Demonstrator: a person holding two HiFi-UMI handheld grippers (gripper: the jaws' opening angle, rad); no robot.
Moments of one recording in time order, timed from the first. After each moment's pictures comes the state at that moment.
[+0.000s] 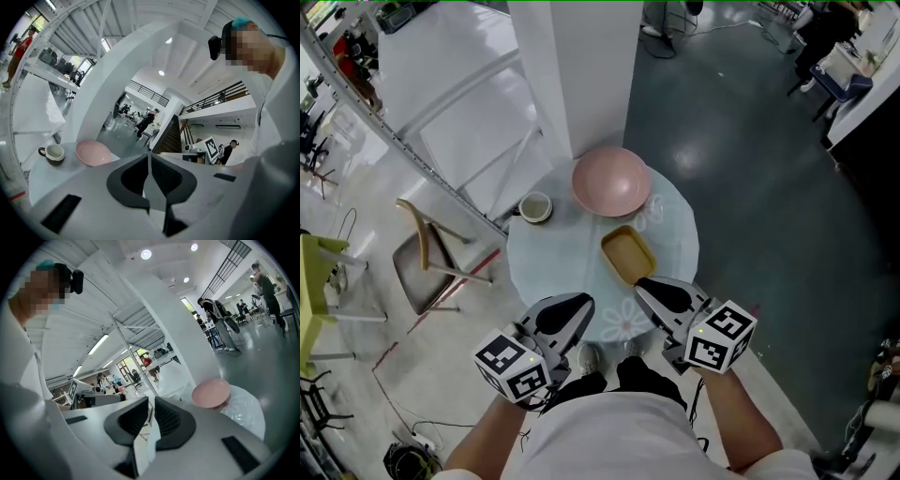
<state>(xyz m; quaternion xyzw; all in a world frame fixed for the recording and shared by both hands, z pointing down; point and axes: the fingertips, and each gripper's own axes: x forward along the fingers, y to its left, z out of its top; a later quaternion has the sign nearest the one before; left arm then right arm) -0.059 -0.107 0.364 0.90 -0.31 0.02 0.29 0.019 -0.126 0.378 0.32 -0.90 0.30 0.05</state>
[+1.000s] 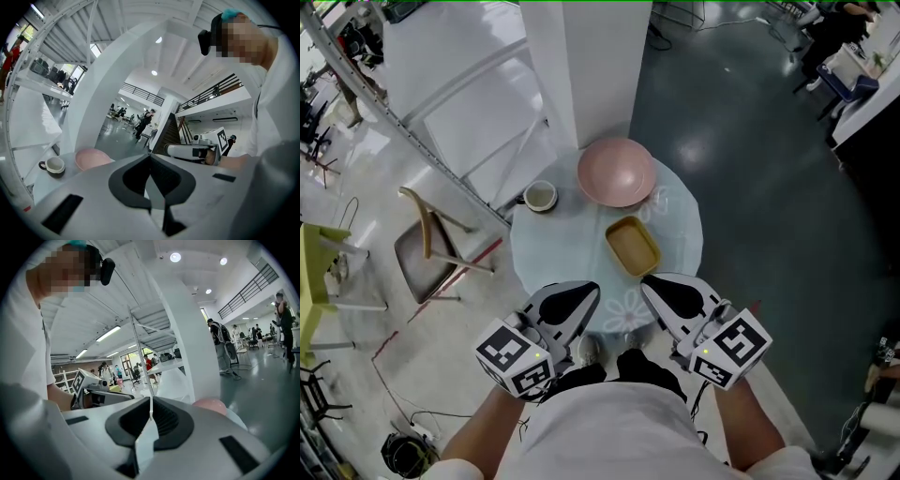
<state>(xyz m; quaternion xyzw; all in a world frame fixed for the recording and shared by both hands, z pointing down) -0.056 -0.105 0.344 0.92 -0.31 0.03 0.24 0.010 -0.109 0.329 0.32 -0.93 0.18 0.09</state>
